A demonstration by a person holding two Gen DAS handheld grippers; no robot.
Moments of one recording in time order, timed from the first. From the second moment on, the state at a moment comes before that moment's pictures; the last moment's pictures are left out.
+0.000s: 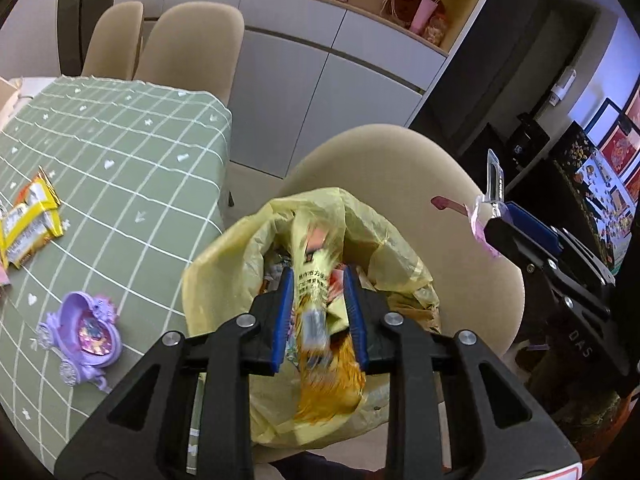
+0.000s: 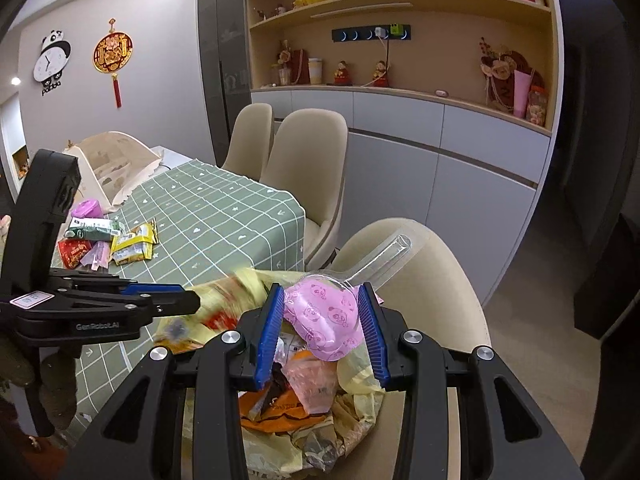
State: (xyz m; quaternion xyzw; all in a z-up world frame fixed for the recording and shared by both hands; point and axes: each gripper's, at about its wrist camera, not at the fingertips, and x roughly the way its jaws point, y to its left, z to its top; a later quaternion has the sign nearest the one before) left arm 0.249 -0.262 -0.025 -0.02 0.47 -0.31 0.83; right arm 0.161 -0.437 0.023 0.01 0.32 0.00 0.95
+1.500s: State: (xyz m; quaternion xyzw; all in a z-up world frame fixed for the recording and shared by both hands) left arm 0.246 0.013 -0.017 -0.17 0.44 -0.09 0.88; right arm 0.235 -0.335 -0.004 0.07 0.39 0.10 0.91
